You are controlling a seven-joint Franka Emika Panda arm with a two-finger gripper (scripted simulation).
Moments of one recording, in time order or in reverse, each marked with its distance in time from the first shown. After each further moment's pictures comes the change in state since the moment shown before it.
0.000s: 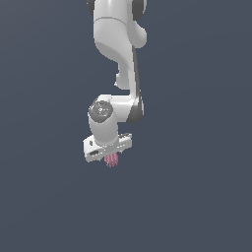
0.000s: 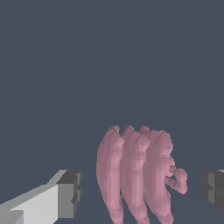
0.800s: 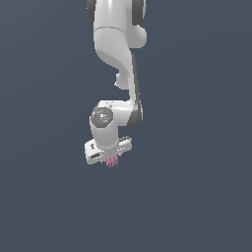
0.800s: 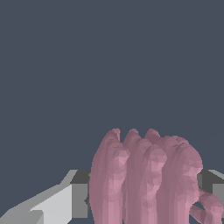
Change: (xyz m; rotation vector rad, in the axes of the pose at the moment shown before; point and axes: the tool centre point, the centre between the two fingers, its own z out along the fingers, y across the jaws) arm 0.000 0.000 0.024 0.000 -0.001 -0.002
